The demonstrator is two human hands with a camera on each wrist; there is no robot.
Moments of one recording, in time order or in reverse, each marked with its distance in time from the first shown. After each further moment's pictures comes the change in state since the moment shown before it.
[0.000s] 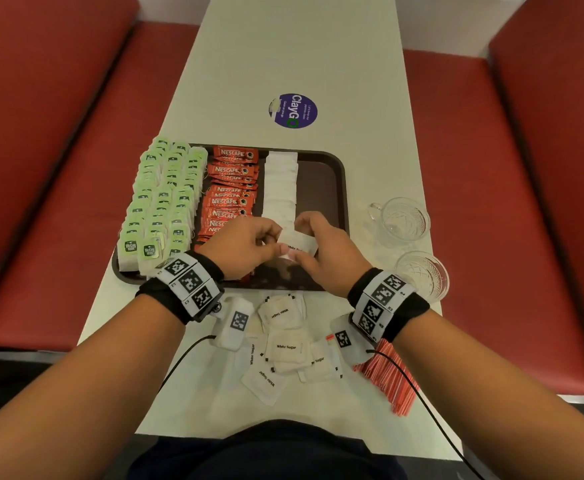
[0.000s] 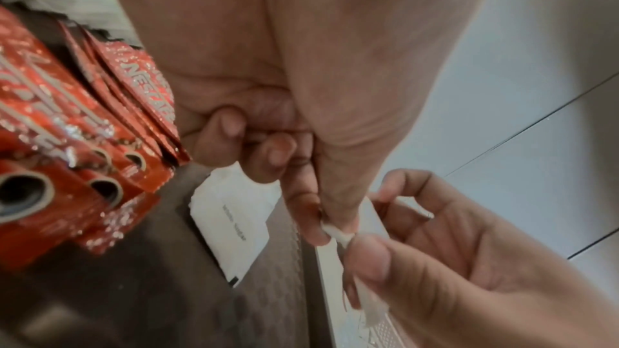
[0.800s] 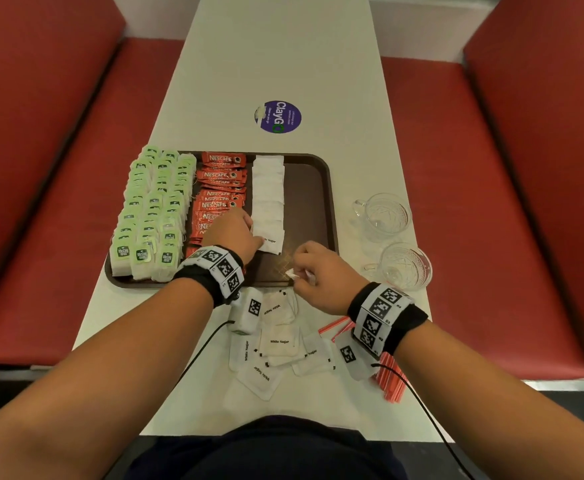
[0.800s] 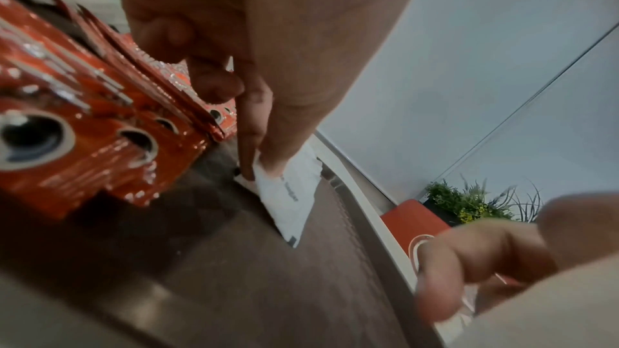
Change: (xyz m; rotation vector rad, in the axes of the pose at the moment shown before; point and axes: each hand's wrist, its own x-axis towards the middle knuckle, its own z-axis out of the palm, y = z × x) left_hand 0.034 -0.014 0.021 0.389 0.382 -0.370; right_hand -0.035 0.016 0.007 -0.087 -0.134 -0.082
